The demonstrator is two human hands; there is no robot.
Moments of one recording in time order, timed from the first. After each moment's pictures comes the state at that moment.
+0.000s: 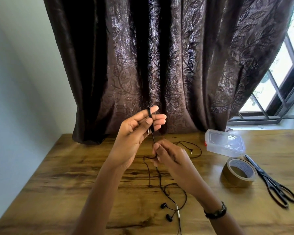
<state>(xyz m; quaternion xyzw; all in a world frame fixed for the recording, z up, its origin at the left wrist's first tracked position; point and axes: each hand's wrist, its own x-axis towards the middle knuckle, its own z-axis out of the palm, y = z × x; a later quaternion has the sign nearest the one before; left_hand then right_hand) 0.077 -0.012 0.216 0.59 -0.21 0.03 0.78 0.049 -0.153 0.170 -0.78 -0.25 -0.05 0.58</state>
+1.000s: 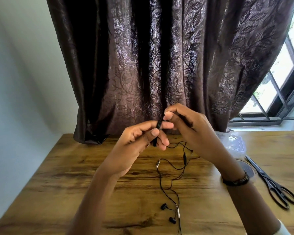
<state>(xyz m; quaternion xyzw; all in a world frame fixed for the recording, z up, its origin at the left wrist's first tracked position) 0.055 -0.005 0.221 0.64 -0.31 -0.02 0.70 0.079 -0.184 0.237 -0.81 -0.32 -0.21 0.45</state>
